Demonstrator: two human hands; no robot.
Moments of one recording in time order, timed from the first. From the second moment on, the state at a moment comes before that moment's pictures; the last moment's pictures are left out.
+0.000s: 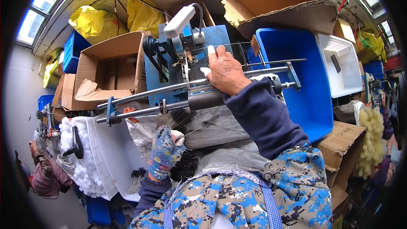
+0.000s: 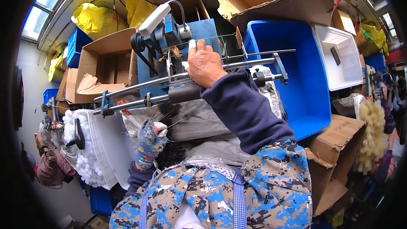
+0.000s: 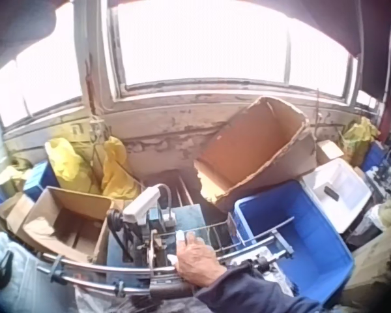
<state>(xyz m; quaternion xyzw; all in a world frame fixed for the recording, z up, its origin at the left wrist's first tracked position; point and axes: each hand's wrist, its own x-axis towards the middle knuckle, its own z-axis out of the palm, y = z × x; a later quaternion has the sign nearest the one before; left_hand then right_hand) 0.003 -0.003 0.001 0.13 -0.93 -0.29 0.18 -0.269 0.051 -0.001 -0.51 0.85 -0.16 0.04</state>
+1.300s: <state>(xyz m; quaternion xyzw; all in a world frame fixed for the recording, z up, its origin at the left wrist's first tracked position) 0.028 0.012 0.011 0.28 -0.81 -0.43 0.28 -0.295 0.136 0.070 -0.62 0.78 -0.06 0.05</state>
